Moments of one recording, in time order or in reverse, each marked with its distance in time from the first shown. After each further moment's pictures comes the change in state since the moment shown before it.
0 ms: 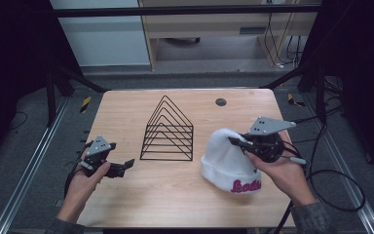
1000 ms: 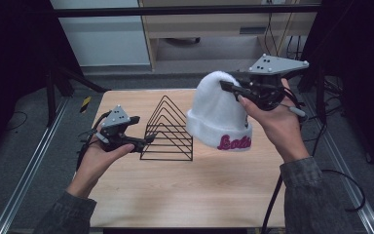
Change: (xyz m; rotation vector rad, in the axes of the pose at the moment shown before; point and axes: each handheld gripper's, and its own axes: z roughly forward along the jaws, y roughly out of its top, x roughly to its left) left arm -0.035 0.107 0.010 -0.075 -0.103 0.121; right arm -0.030 0.119 -0.011 -0.219 -0.052 0.018
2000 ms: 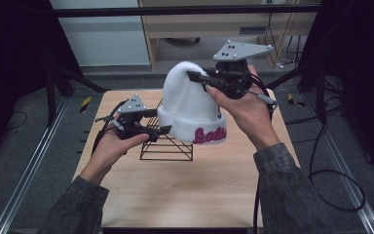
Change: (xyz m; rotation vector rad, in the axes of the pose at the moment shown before) left arm -0.001 0.032 0.030 -0.027 -0.104 0.009; right arm 0.034 0.040 0.043 -0.054 0.111 -0.036
